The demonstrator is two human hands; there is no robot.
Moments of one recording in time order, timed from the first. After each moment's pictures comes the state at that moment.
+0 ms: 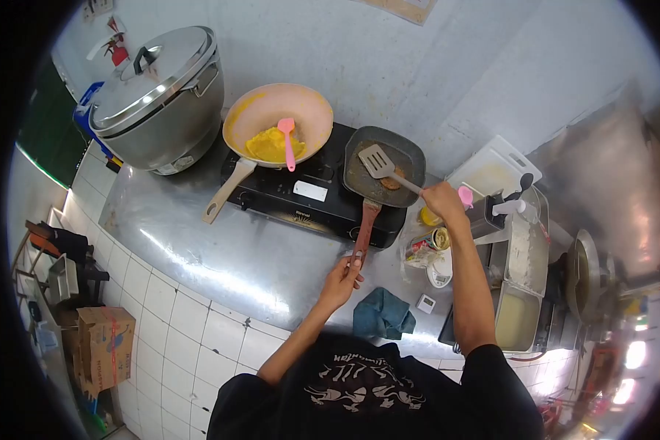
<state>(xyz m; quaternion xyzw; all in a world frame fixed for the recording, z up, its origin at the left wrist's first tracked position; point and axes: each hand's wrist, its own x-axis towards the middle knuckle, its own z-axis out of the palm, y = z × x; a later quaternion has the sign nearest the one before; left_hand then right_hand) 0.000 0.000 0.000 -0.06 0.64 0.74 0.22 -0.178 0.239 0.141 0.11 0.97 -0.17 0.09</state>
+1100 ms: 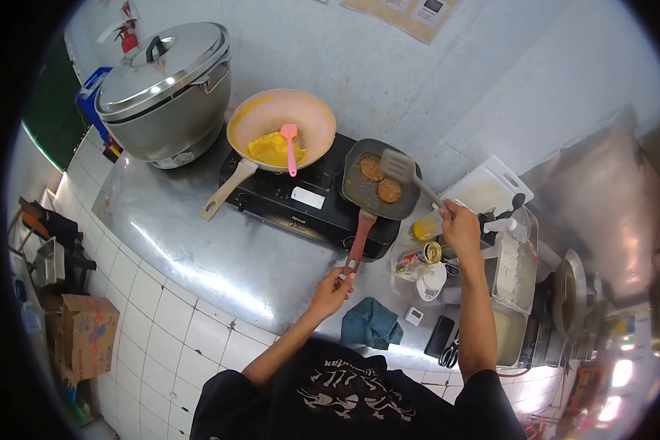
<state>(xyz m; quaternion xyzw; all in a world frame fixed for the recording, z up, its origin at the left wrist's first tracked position) 0.005 0.001 -0.017 -0.04 0.62 0.77 0.16 -0.118 0.249 0.180 0.05 0.99 -0.11 -0.09</state>
